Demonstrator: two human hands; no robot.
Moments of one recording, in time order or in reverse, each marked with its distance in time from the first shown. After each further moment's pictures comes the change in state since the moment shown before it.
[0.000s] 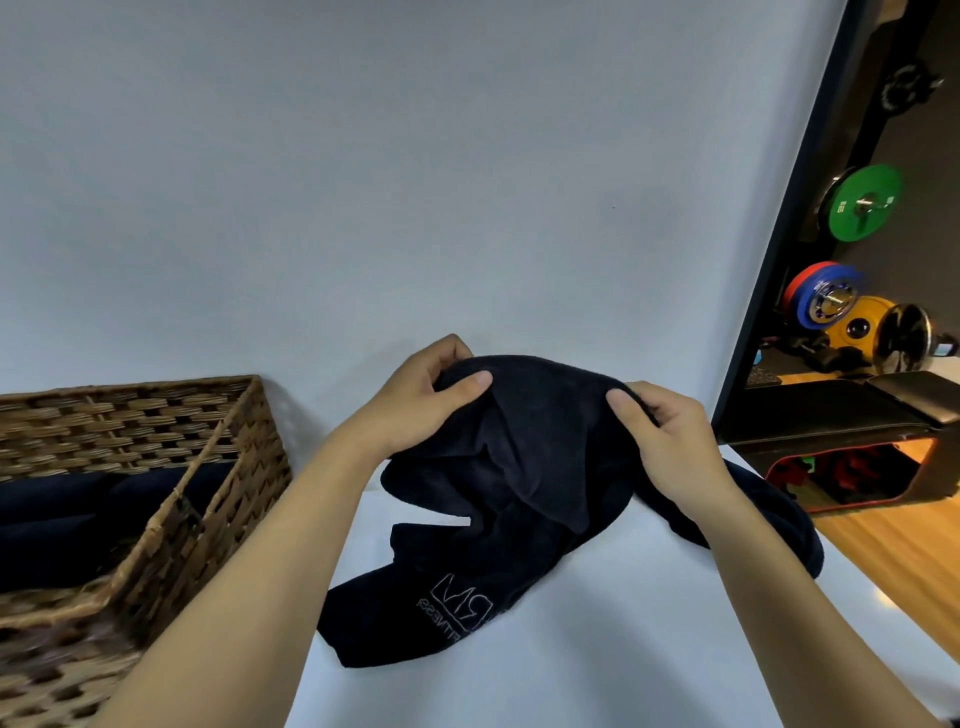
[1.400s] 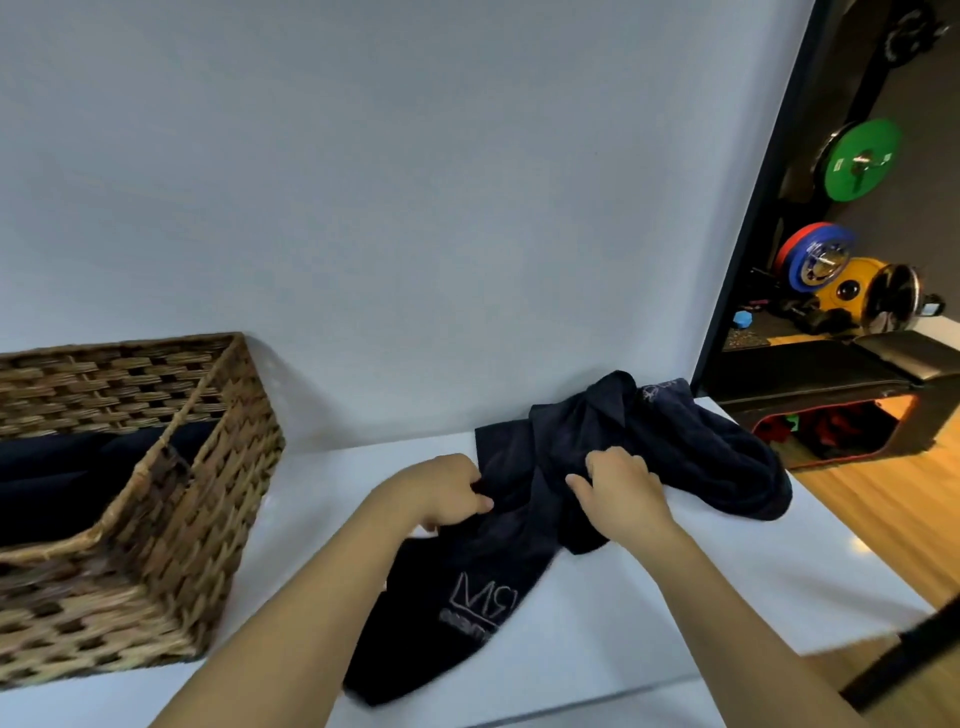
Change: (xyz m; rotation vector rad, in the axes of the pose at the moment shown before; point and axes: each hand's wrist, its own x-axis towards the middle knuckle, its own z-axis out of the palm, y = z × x) left_hand -0.043 -0.067 0.084 0.694 -0.508 -0.488; right_hand -0.057 0.077 0.029 -1.025 -0.252 0.363
